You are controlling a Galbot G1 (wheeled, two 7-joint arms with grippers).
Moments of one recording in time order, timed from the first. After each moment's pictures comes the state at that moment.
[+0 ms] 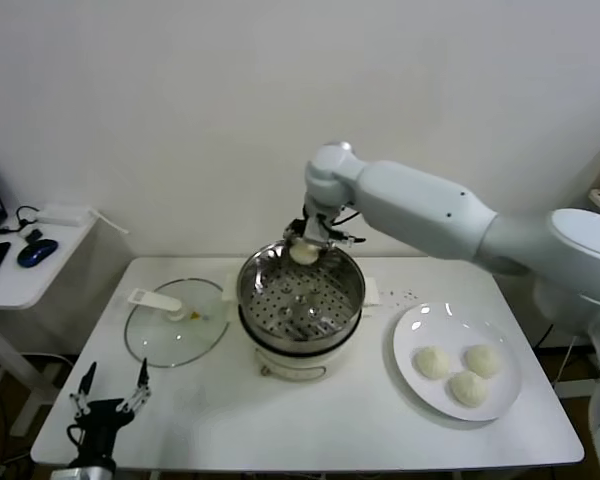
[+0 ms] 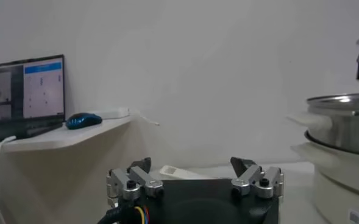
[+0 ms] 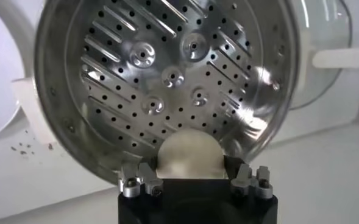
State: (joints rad) left arm 1.71 -1.48 -0.80 -1.99 -0.13 -0.14 0.02; right arm 0.43 1.32 -1.06 1.08 -0.49 0.49 -1.11
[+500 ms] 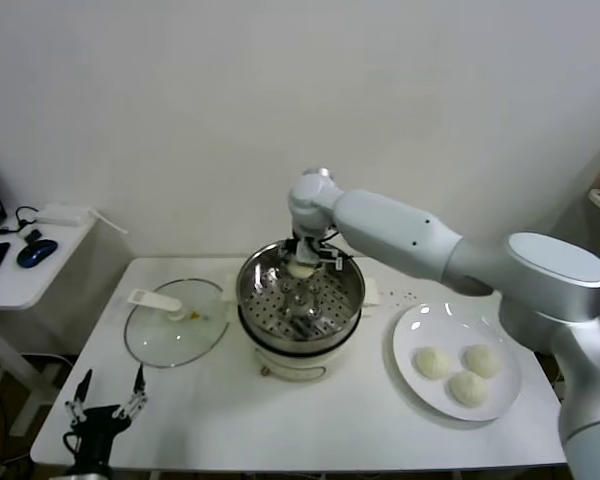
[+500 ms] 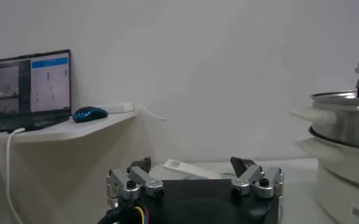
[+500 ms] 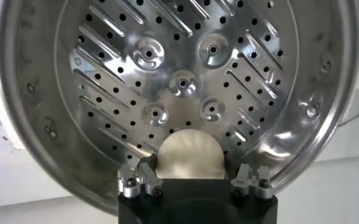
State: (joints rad) left arm 1.73 -1.48 -0.81 -1.98 -0.15 -0.16 0.01; right arm 0.34 1.38 -1.02 1.00 -0.62 0.54 -1.10
